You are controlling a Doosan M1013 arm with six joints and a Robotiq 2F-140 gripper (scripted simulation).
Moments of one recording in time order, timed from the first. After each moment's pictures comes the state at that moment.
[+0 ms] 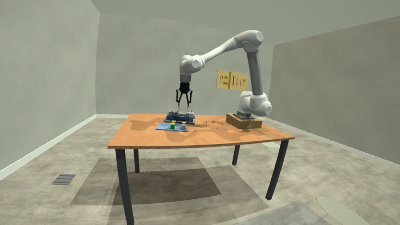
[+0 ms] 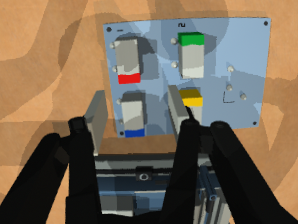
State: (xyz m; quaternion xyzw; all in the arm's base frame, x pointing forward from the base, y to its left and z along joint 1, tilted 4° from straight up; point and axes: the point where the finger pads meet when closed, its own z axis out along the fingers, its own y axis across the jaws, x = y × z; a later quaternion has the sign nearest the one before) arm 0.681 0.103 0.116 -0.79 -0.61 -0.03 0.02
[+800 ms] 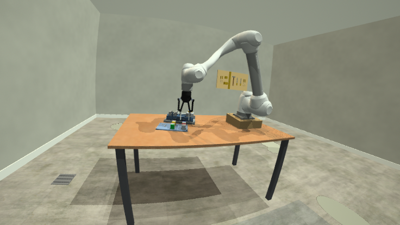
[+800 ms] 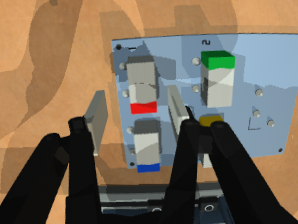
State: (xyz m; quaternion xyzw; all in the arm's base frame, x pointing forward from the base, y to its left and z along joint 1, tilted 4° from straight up) arm 0.668 0.127 0.050 -0.79 -0.61 -0.03 0.02
